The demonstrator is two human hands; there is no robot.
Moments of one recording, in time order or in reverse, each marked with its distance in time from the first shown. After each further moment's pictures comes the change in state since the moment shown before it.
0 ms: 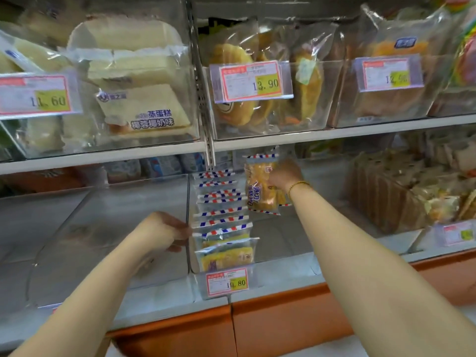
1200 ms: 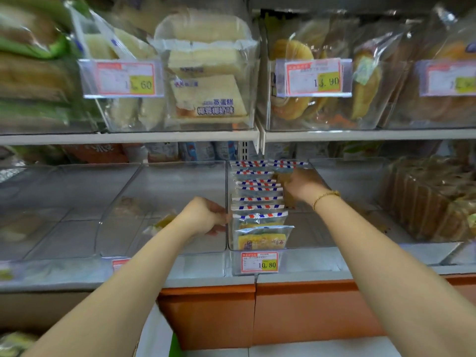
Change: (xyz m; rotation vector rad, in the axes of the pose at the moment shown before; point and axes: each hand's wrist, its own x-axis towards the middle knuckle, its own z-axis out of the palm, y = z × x) left_hand -0.008 -0.017 -0.001 -0.001 -0.025 0.072; right_hand -0.034 -0.015 0.031 -0.321 -0.173 -0.172
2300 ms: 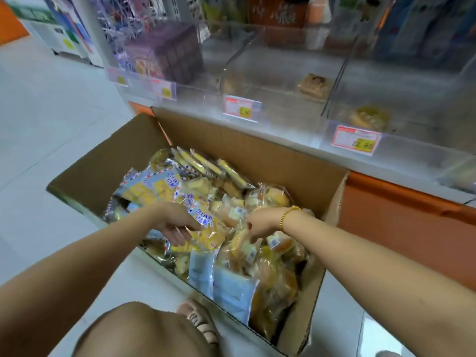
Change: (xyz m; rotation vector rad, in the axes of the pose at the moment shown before) left_hand -0.247 -0.393 -0.189 -0.044 -0.258 -0.983; right_hand -0.320 -0.297 0.284 -0.467 -1.136 -0.874
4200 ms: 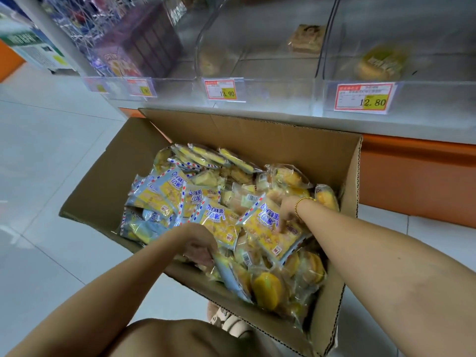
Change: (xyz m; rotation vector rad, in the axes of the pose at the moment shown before) left_hand 0.018 0.006 0.050 0.107 -0.063 -0.235; right_hand 0.031 0.048 0.023 0.470 -0.002 0.302
